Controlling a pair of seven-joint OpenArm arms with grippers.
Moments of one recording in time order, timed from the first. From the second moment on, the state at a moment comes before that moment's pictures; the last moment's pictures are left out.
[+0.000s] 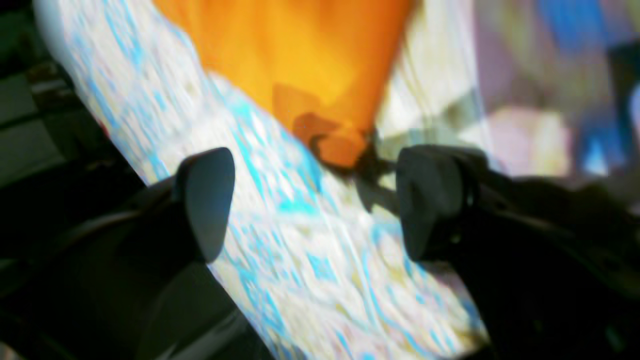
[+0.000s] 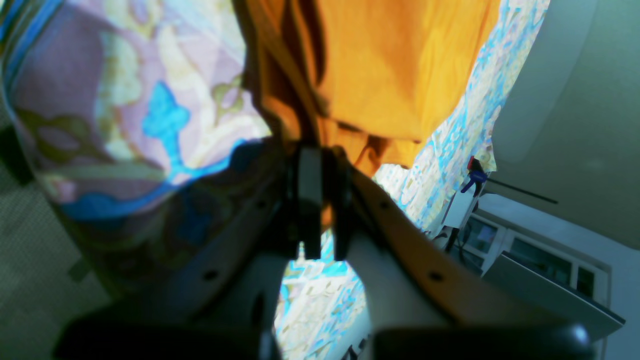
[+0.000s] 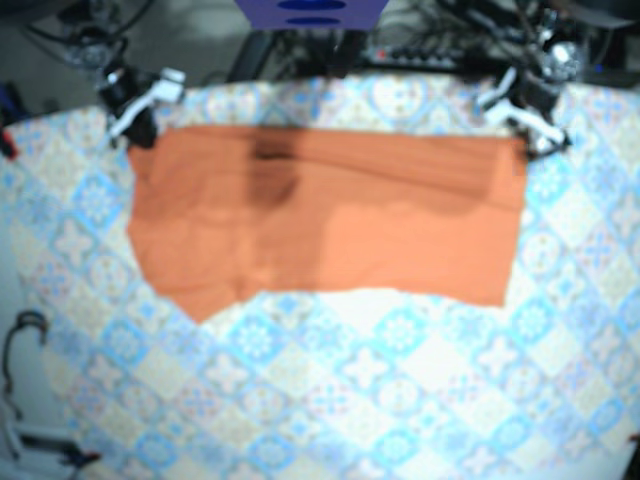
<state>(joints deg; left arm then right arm) 35.4 -28.9 -1.9 89.1 49.1 -9.6 7.4 -31.4 22.8 4.0 77.7 -72.9 -1.9 16.9</state>
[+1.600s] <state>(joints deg) 34.9 -29.0 1.0 84.7 51.5 -9.5 8.2 -31.6 22.8 4.0 77.6 -72.9 -1.9 16.9</state>
